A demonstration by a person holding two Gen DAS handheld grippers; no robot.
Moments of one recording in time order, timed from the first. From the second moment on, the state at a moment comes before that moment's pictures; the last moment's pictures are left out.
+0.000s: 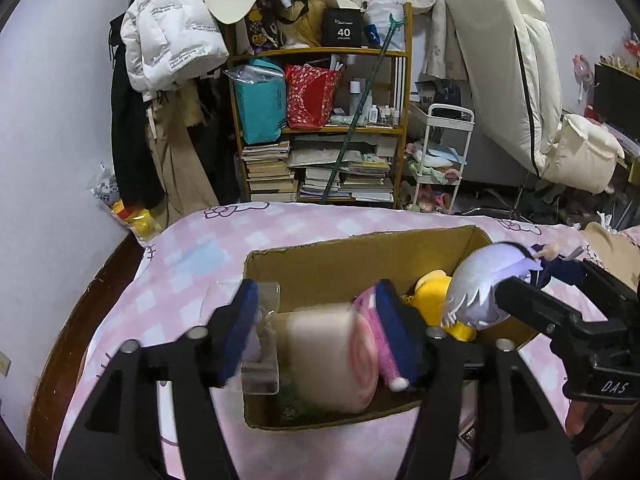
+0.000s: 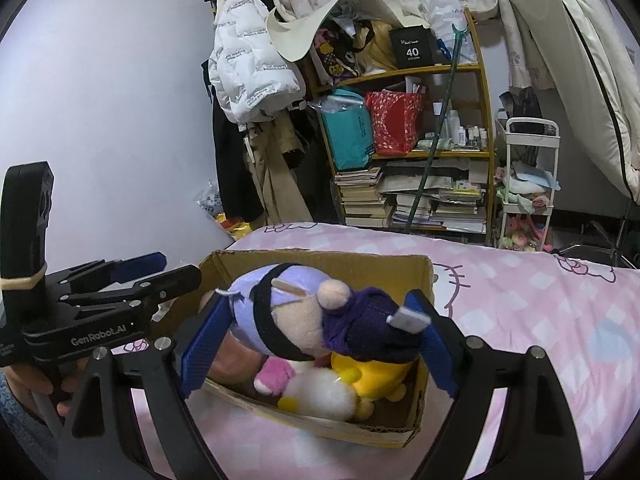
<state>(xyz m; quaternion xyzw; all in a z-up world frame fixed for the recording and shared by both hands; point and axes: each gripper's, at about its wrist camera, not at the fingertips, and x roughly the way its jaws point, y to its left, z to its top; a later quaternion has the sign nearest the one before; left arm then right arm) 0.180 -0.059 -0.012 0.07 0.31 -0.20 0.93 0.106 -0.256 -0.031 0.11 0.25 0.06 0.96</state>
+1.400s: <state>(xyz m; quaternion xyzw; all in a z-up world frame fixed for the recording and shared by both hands) 0.020 0.020 0.021 0.06 0.23 -0.09 0.97 0.009 -0.235 -0.026 0.08 0.31 0.02 0.95</state>
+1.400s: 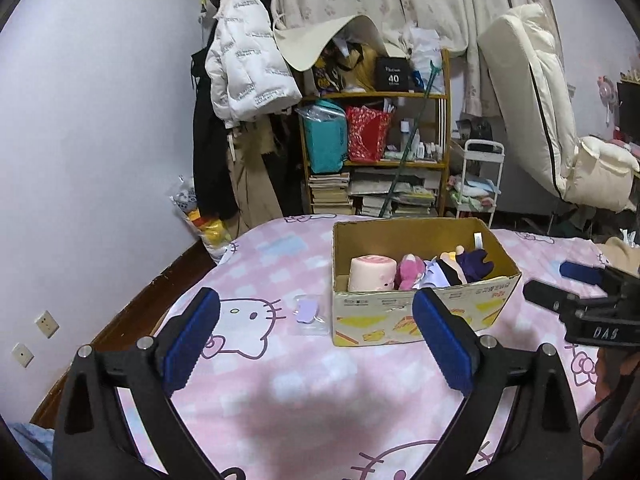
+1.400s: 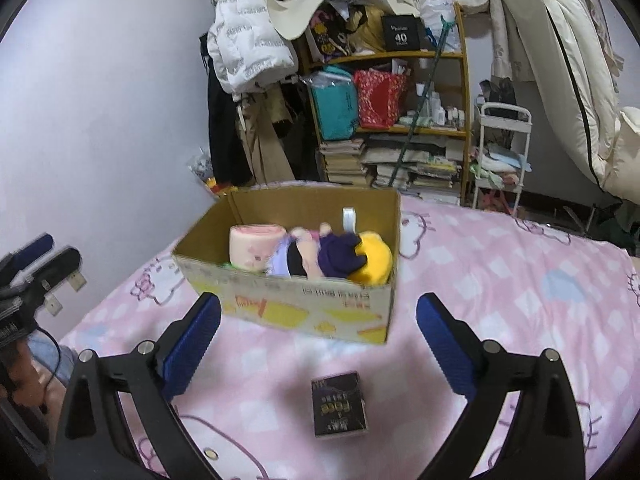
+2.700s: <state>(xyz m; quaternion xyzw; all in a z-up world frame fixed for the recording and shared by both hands) 0.200 0.050 -0.052 0.10 0.47 -0.17 0.86 0.062 -0.238 -0.092 0.06 0.42 0.00 0.90</state>
